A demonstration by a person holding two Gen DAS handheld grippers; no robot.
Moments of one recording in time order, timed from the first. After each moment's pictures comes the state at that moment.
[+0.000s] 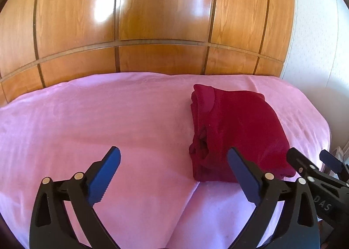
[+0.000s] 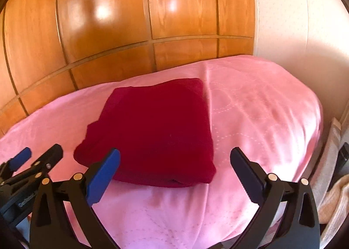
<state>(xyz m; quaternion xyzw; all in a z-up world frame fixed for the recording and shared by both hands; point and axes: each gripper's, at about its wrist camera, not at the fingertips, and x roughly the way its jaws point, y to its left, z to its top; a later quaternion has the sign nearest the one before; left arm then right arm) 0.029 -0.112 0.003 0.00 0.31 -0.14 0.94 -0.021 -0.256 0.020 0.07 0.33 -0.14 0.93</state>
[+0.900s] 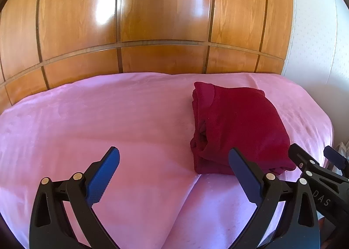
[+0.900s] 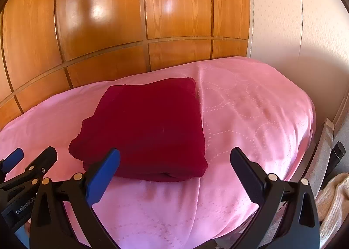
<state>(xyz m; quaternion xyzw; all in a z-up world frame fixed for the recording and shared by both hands) 0.015 -0.115 0.004 0.02 0.30 -0.13 0.94 -0.026 -0.258 0.019 0.07 0.33 -0.15 0.93</state>
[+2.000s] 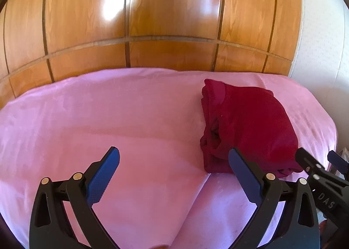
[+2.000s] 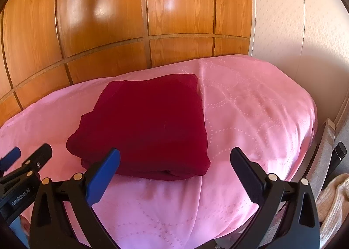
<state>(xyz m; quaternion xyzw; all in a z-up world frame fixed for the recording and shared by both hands) 0.025 -0.104 -0.003 0.01 0.32 -0.11 0.94 -0.025 -0.254 0.014 0.07 0.33 -0.15 0.93</state>
